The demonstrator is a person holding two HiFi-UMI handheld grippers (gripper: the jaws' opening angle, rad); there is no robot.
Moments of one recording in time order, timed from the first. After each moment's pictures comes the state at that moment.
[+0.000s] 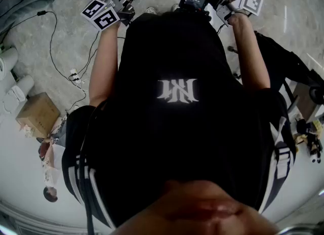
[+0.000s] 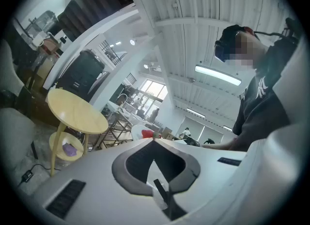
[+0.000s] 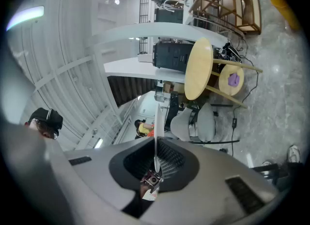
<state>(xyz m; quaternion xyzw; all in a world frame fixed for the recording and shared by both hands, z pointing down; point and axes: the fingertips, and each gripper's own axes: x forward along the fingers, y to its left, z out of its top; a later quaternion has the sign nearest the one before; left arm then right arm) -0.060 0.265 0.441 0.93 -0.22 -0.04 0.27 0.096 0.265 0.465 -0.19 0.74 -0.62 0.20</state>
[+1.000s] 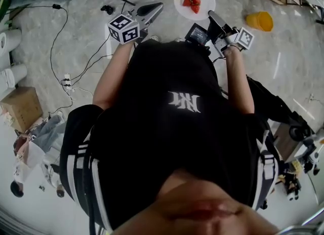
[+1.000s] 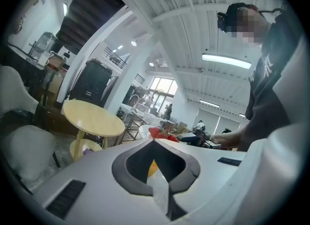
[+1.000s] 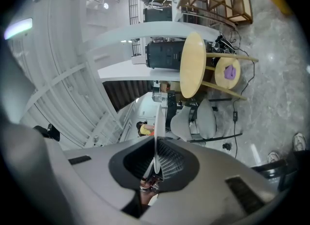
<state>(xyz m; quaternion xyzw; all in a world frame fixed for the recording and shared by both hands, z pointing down) -0.077 0.250 0.480 0.92 -0.30 0.01 0.24 0.093 0.244 0.500 -0.19 0.70 -0.65 0.22</state>
